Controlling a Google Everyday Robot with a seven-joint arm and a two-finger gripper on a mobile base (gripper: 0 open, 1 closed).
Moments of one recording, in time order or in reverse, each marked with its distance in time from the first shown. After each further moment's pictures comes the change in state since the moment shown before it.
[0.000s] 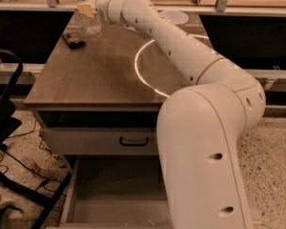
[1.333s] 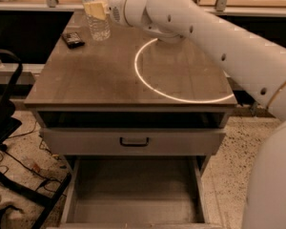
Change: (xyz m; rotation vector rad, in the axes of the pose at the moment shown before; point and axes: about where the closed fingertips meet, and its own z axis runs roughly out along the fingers) arm -0.040 0.051 -0.129 -0.048 0.034 0.057
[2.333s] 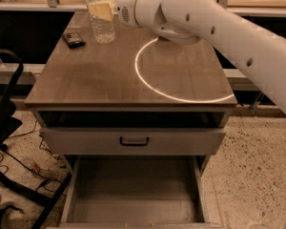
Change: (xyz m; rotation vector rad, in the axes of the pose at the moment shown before) arm -0.009 0.019 -0.042 -0.050 0.000 0.000
